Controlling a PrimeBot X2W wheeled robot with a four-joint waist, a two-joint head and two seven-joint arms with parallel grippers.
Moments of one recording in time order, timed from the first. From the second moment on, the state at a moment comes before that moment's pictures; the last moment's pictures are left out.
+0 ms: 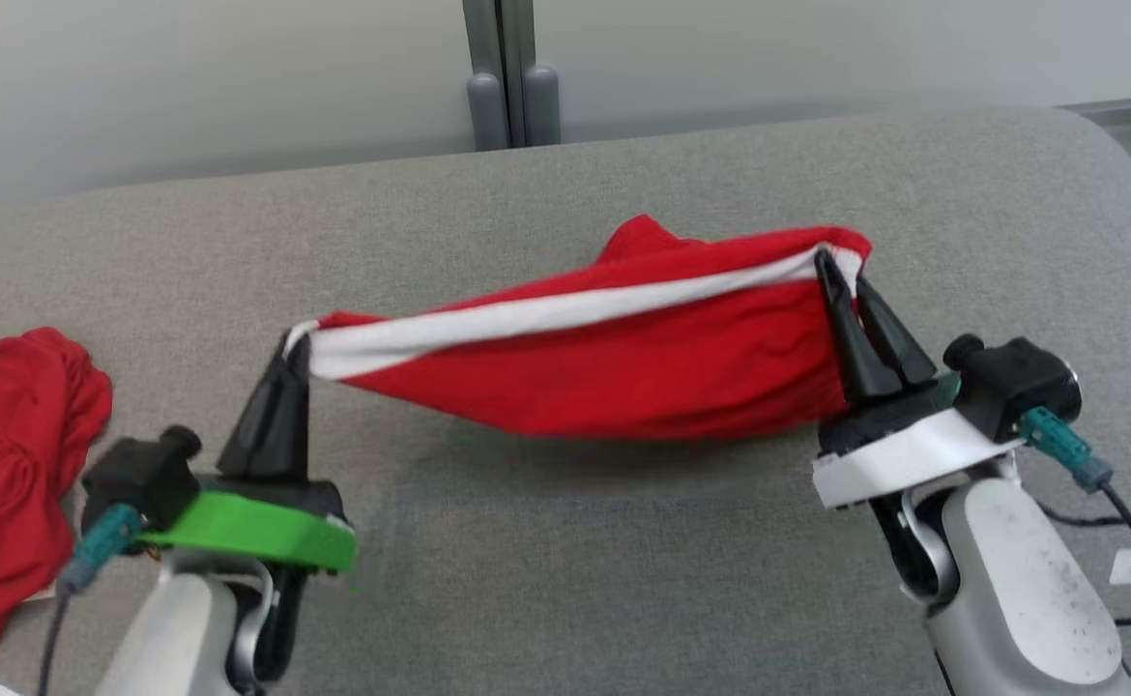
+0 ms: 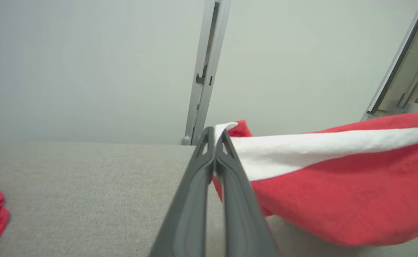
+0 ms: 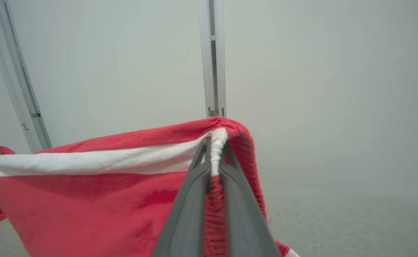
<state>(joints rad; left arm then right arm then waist) -0.22 0.19 -0.25 0.21 -0.50 -0.13 -0.26 -0.32 -0.05 0.14 0.16 0.19 0.13 -0.26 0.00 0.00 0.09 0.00</state>
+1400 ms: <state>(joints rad) -0.77 0.32 -0.15 0.33 -0.48 -0.13 -0.26 -0.94 -0.09 0.28 0.35 -0.02 0.13 -0.26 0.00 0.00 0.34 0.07</state>
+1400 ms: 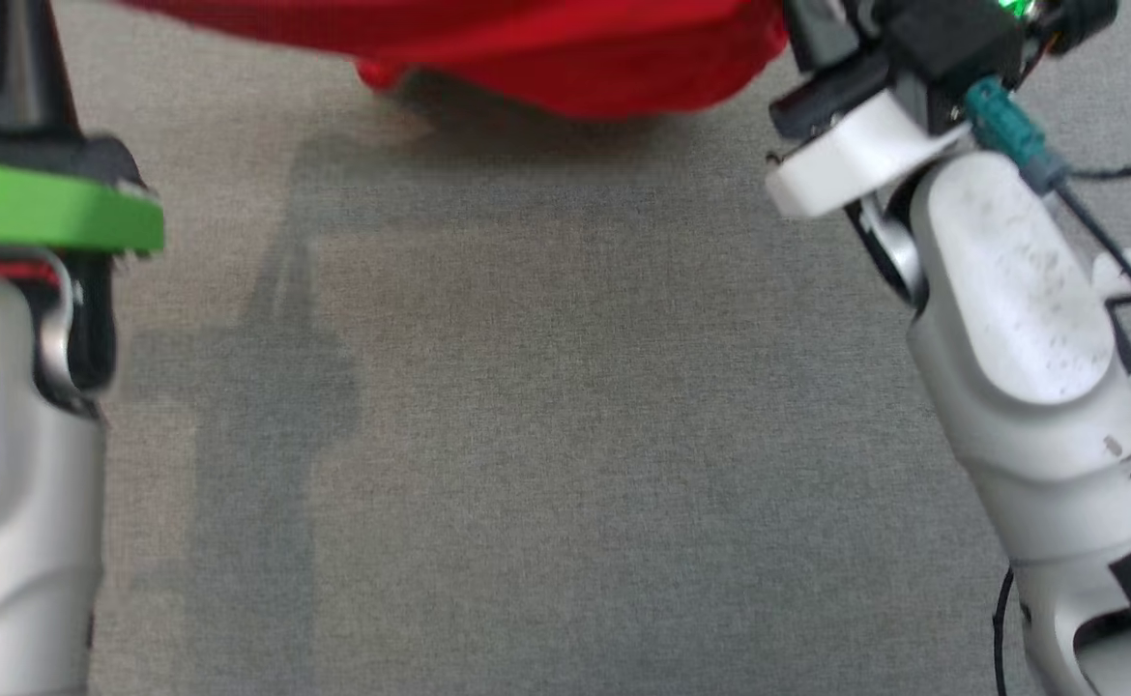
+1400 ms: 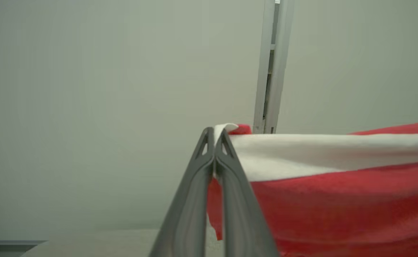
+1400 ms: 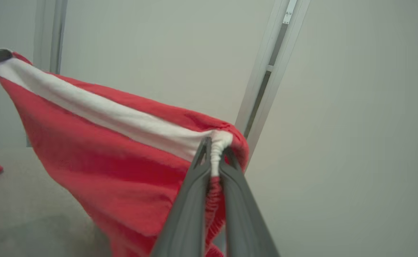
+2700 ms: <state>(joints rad) -0.02 0.05 -0.09 0.36 -0.35 -0.13 -0.26 0.01 -0.06 0.23 0.22 0.21 0.13 -0.26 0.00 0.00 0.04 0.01</state>
